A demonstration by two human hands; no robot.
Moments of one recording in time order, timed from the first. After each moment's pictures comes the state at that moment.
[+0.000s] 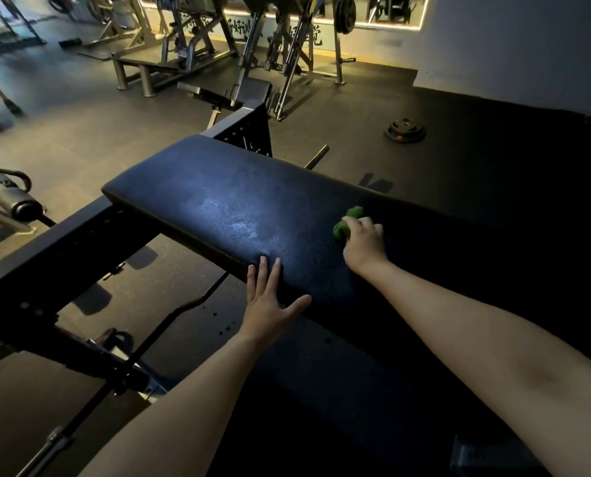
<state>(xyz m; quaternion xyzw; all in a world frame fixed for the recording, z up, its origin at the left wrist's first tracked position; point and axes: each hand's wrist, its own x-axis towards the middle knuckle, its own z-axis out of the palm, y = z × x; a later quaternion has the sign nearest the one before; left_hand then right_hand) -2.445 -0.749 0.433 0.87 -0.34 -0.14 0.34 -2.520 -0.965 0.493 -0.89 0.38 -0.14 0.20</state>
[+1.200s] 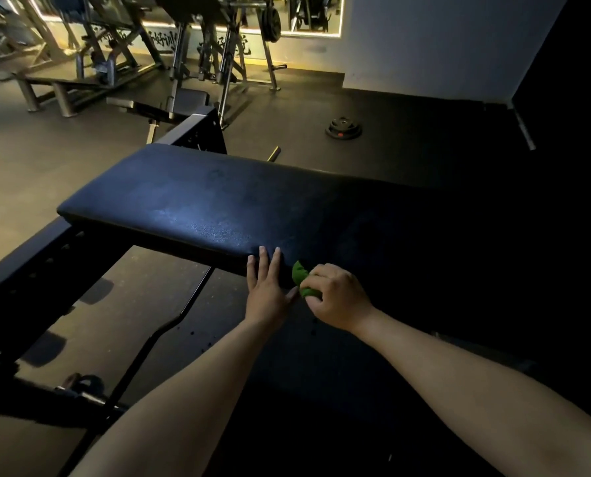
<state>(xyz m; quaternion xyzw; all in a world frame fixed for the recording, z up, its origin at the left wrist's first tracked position) -2.426 -0.731 0.441 0.84 -0.43 -0.17 0.28 -2.572 -0.816 0.470 -0.94 0.20 -0.21 0.17</state>
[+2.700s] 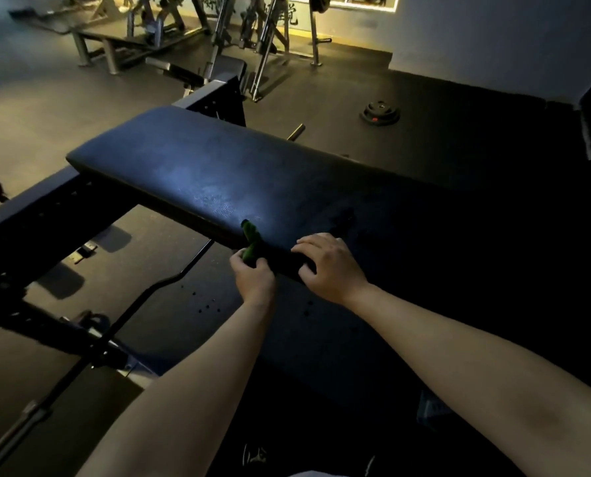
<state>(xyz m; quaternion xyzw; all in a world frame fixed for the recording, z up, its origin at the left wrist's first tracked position) -2.517 -0.769 0.447 0.75 0.01 -0.14 0.64 -2.619 -0.877 0.468 -0.95 0.16 -0.19 0.18</state>
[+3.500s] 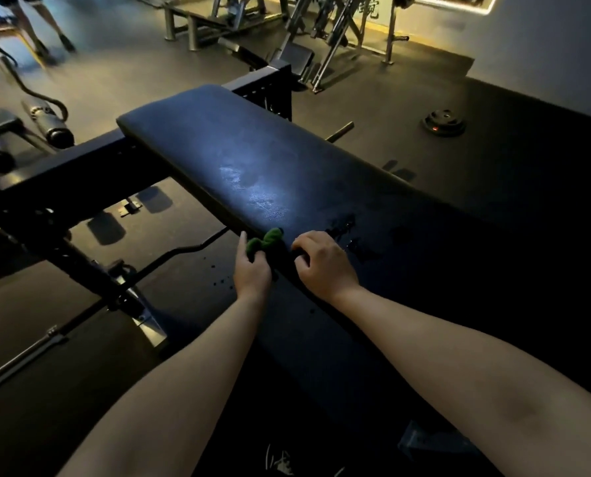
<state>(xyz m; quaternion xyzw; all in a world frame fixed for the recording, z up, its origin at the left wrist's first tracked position) -2.565 -0.784 0.455 0.78 0.06 -0.13 0.60 -2.631 -0.907 0.470 -0.94 0.10 -0.19 0.27</state>
